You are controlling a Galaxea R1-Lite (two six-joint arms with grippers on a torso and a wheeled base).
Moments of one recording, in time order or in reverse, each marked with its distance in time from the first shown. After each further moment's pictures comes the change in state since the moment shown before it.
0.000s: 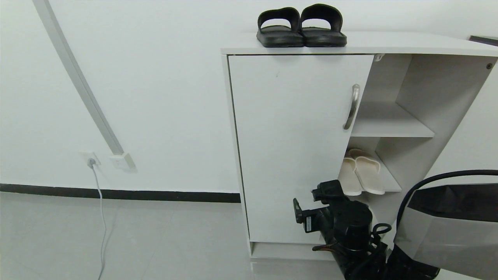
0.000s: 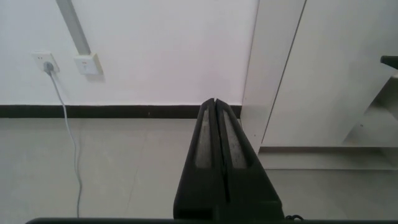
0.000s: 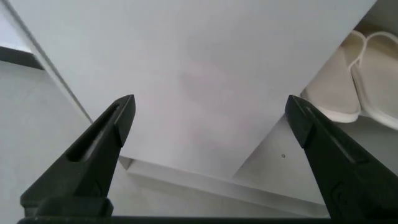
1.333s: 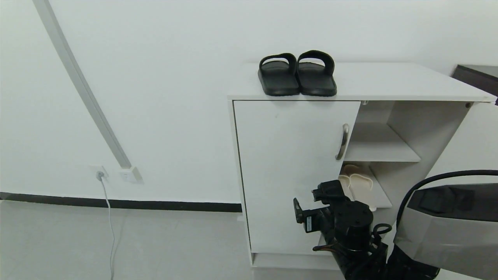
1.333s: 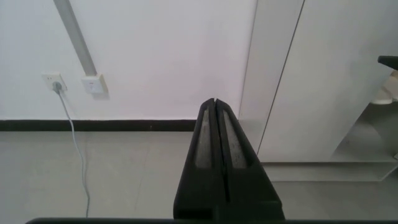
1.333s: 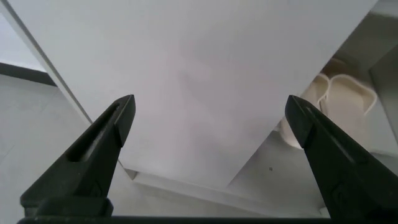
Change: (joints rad) left arm 0.000 0.000 0.000 0.000 -0.002 0.000; right arm 0.001 0.001 0.004 -0.010 0.001 -0.002
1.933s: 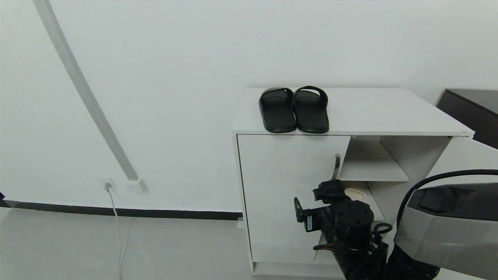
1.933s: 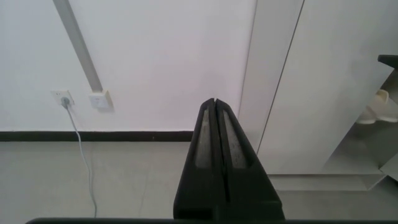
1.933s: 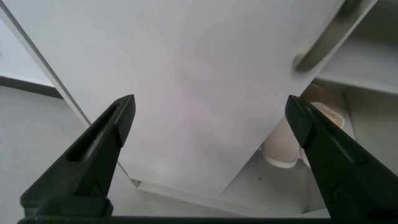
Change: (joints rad) left arm 0.000 0.000 0.000 0.000 -0.001 0.000; right arm 0.002 0.000 -0.001 -0.003 0.000 0.000
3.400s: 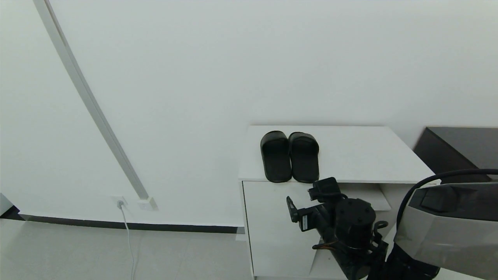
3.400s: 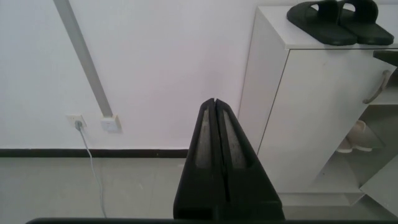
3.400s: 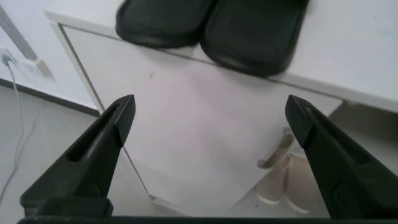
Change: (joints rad) left arm 0.001 0.000 0.000 0.000 0.000 0.000; right arm 0.008 -0.008 -0.019 -0.023 0.102 -0.041
